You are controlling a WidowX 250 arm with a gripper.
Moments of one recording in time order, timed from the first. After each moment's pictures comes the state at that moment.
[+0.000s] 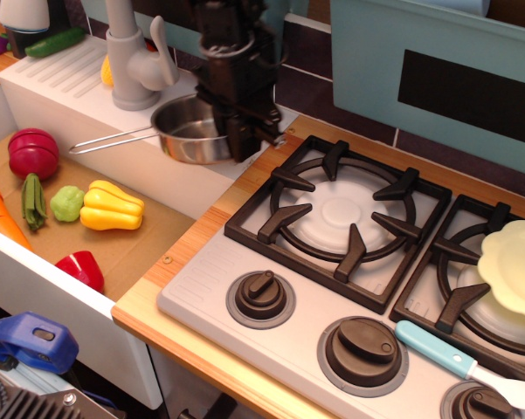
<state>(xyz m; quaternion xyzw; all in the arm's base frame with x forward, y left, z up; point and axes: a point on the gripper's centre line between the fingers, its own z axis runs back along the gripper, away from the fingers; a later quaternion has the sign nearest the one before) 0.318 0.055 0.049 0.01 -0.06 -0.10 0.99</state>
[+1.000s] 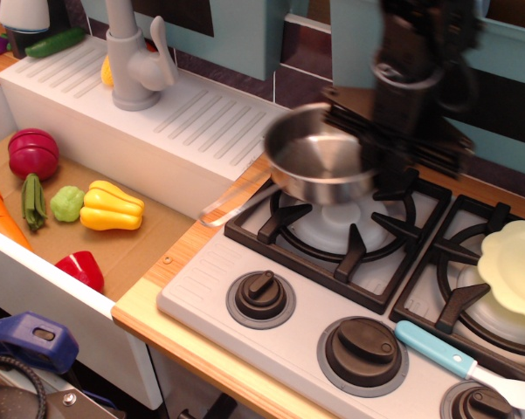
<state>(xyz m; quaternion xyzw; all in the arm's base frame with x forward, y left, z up) 0.318 -0.069 0.070 0.02 -0.12 0.01 0.99</state>
